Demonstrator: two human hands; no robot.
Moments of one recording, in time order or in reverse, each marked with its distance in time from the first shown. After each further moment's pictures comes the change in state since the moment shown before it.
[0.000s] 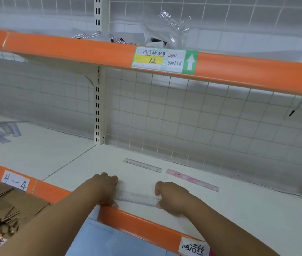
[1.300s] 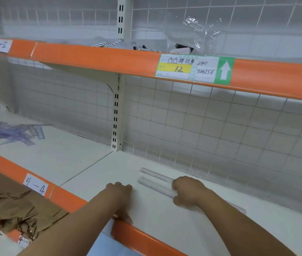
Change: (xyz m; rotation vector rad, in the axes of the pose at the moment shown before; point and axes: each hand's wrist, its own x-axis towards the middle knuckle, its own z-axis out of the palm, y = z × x) left_hand -0.005 0.004 -0.013 -0.001 -0.057 -0.042; right_hand 0.063 0.015 -0.028 -0.221 0.033 -0.046
